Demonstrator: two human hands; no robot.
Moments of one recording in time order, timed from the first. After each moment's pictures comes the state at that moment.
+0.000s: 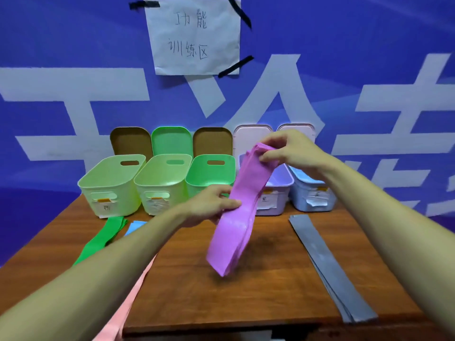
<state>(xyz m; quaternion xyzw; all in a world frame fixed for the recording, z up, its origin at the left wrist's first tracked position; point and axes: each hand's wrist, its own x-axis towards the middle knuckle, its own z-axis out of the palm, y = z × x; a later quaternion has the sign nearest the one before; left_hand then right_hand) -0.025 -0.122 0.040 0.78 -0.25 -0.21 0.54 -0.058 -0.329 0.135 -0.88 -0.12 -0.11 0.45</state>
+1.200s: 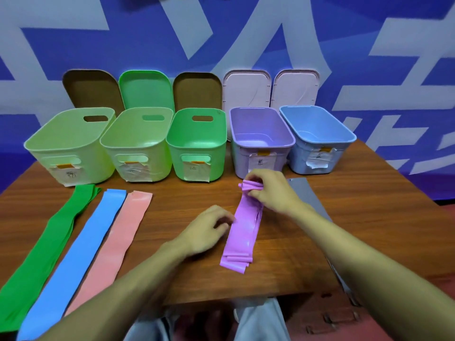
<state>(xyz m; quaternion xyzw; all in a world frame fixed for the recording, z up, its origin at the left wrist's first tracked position) -0.018 -0.122 -0.110 0.87 -0.34 -0.10 0.35 -0.025 -0.331 -0.057 -0.96 -0.05 -0.10 0.27</state>
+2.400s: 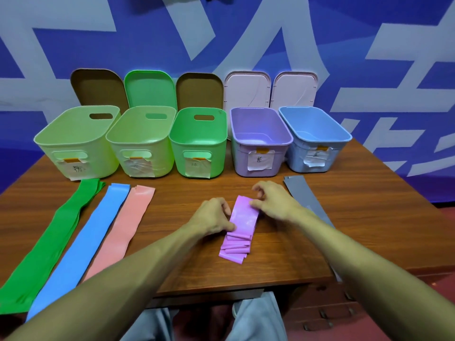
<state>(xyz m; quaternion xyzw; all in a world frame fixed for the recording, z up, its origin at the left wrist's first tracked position) -0.012 -0.147 -0.103 0.91 -0.14 -0.20 0.34 -0.048 -0.333 -0.069 -0.98 0.01 0.01 0.22</state>
